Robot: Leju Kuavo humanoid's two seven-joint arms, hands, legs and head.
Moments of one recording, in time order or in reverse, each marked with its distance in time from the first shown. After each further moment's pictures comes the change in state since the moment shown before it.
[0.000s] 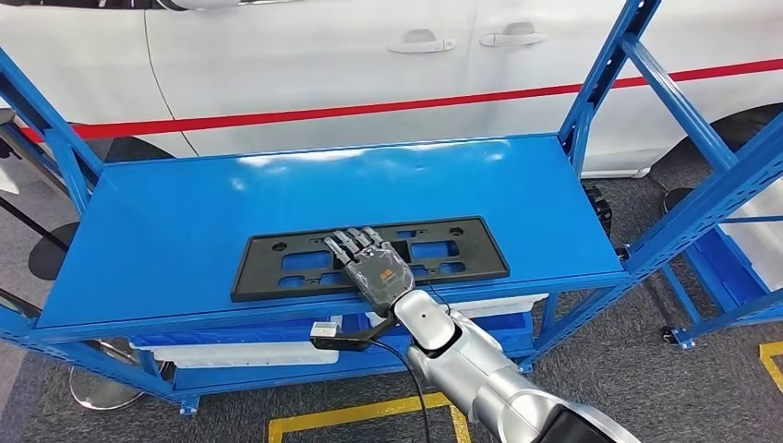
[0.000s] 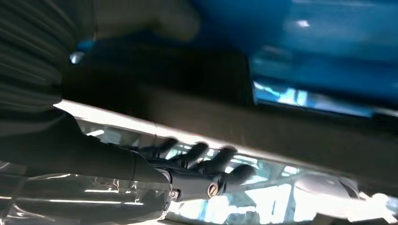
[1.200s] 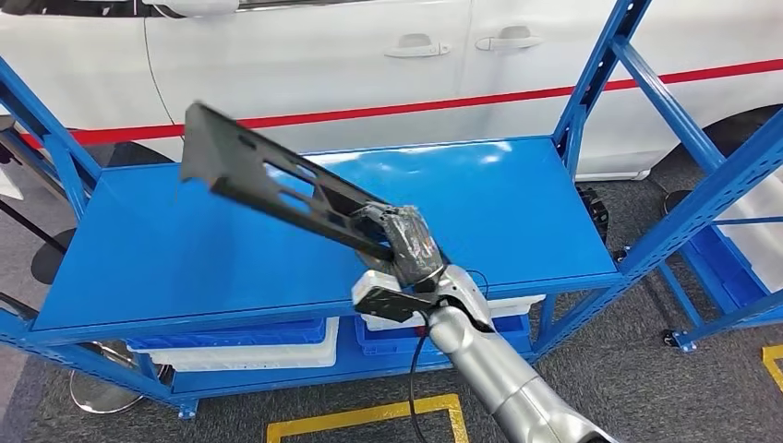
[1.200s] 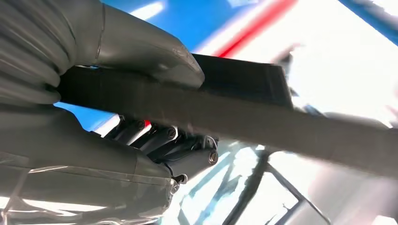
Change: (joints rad) left arm 0.004 0.004 0.058 0.000 0.003 -0.088 -0.152; right arm 0.141 -0.070 -0.261 -0.483 -0.873 0.180 -0.580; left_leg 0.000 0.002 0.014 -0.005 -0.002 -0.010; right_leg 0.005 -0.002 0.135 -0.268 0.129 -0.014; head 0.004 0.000
